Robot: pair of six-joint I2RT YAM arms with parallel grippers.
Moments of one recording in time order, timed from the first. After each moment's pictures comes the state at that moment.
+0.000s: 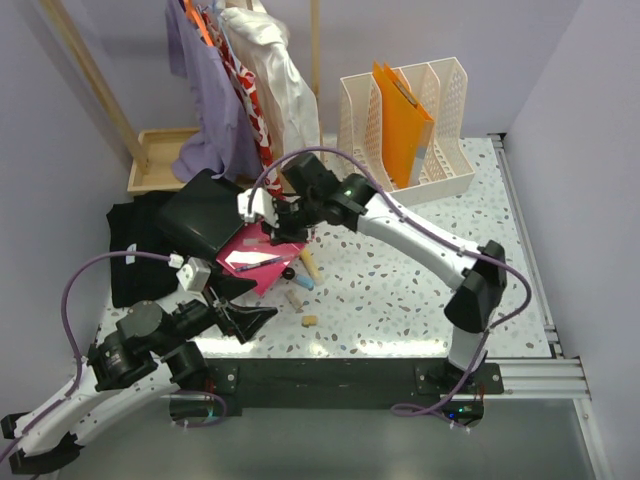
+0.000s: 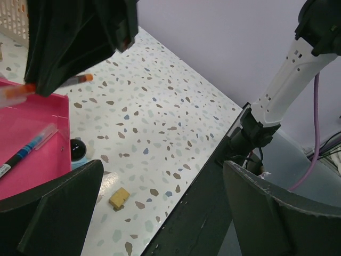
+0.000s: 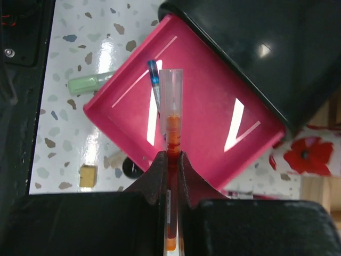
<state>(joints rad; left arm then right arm) -0.97 0.12 0.53 -0.40 -0.02 -0.44 0.91 1.83 1.85 -0.81 -0.46 -0.65</state>
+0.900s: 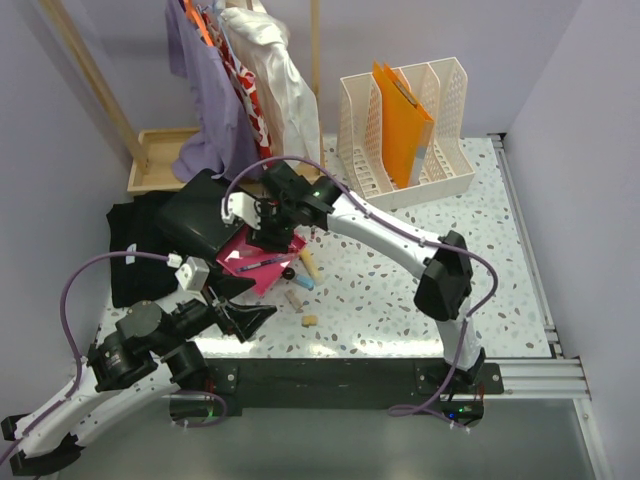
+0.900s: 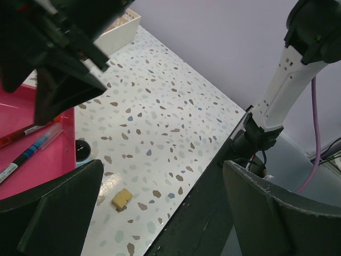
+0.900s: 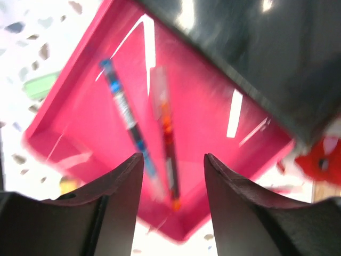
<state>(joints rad) -0.96 0.12 0.53 -0.40 -0.03 -0.44 0.95 2.04 2.01 -0.85 -0.30 -0.57</state>
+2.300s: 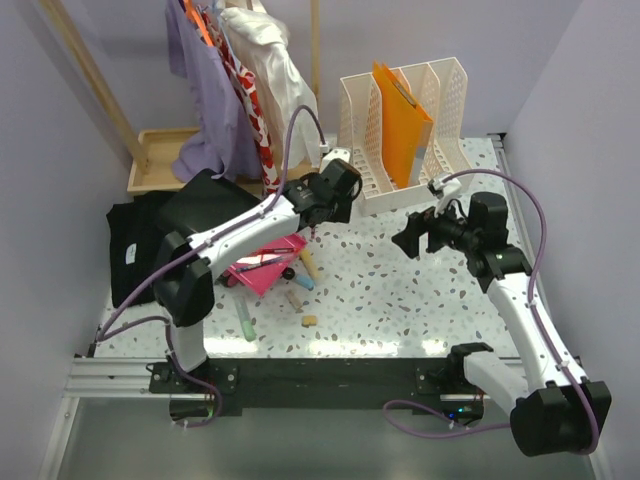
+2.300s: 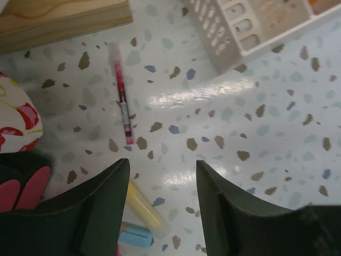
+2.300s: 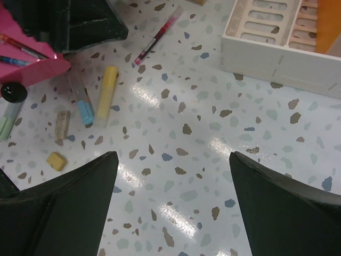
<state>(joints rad) -0.84 1.83 1.66 -0.64 -0.42 -0.51 0.11 0.97 0.82 -0.37 -0.56 -0.06</state>
